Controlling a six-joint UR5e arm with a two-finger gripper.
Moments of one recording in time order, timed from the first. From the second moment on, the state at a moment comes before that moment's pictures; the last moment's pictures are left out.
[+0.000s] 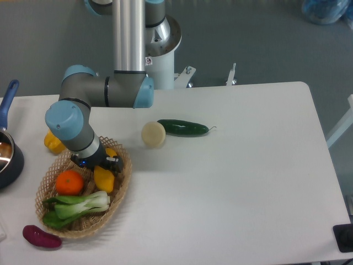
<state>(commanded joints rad) 1.97 -2.00 -1.80 -0.86 1.69 0.18</state>
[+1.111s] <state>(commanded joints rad) 2.43 -1.81 -1.76 -0.86 1.63 0.40</state>
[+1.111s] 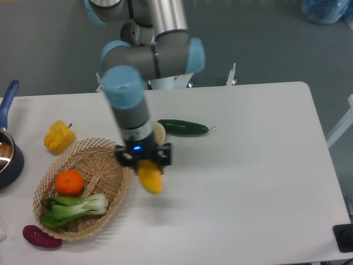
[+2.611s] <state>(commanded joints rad) 2.88 -1.93 -1.70 -0.86 1.59 1.39</state>
